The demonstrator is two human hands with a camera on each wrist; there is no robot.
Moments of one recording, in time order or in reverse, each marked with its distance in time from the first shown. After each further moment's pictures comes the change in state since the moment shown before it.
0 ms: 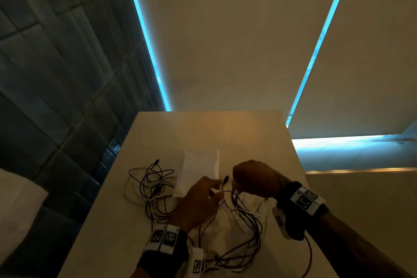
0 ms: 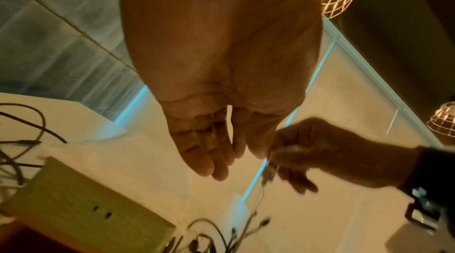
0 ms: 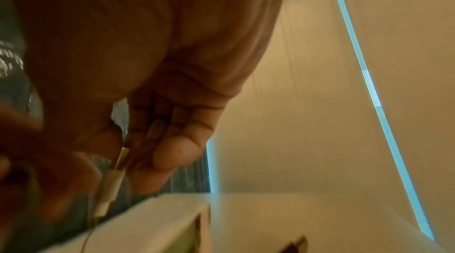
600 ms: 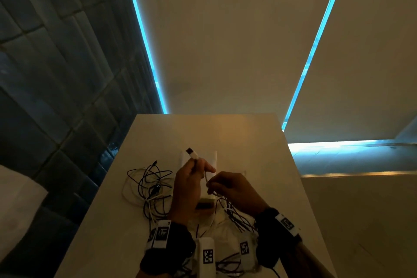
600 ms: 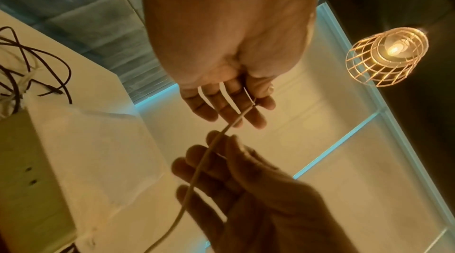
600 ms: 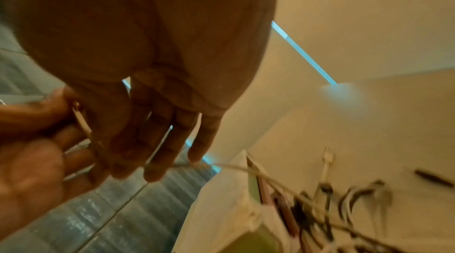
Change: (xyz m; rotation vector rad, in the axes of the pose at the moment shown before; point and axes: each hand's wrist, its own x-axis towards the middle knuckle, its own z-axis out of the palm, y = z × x) left_hand -0.002 0.027 -0.021 -0.499 0.450 0.027; right_hand -0.003 -0.051 0.045 0.910 0.315 0.041
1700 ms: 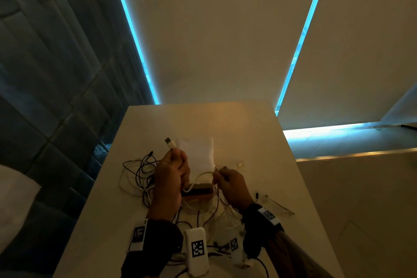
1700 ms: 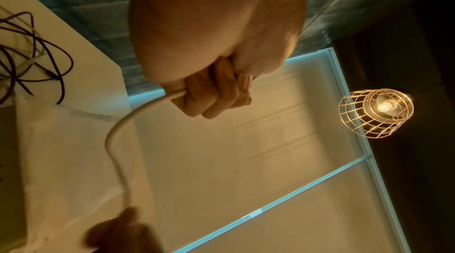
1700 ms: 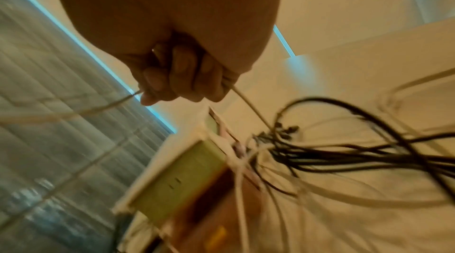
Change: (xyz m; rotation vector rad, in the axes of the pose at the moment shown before) left_hand -0.012 0.019 -0.030 -0.472 -0.006 -0.285; right_hand -0.003 0.050 0.041 -0.131 0.318 0.127
